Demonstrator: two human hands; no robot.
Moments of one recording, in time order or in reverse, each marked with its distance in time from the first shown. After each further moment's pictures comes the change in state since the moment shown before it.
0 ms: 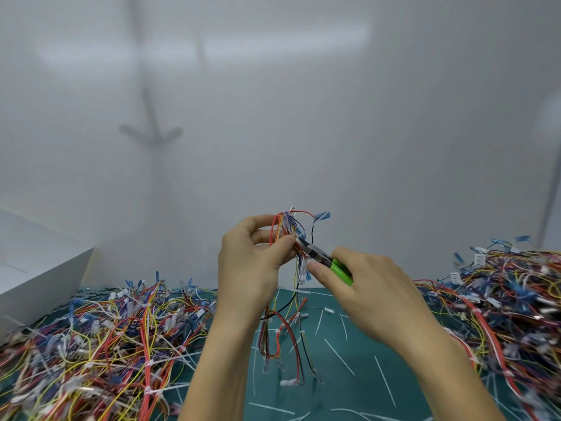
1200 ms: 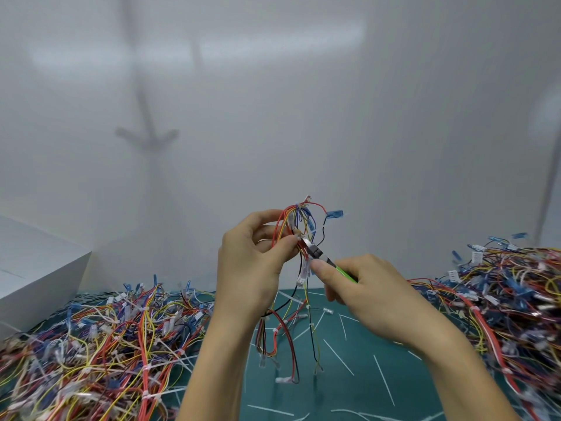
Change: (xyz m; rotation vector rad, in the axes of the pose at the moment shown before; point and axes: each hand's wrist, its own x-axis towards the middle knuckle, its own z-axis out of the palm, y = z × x) left_hand -0.005 0.010 0.004 0.045 -0.082 0.089; right_hand 0.001 0.002 -0.010 0.320 -0.212 0.108
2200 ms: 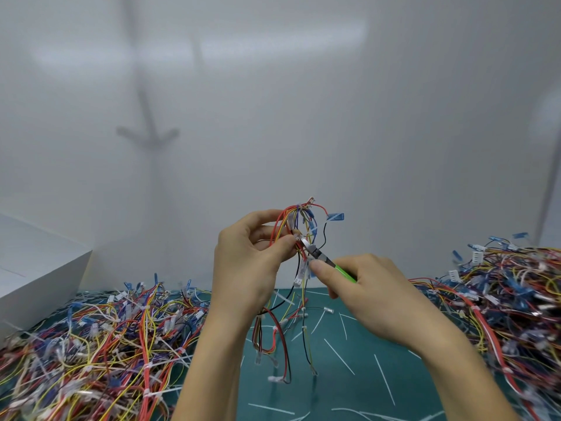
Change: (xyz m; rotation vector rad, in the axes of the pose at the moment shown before) left_hand 0.000 0.003 -0.004 -0.001 0.012 -0.026; right_hand -0.002 -0.006 -0.001 -0.095 0.045 -0.040
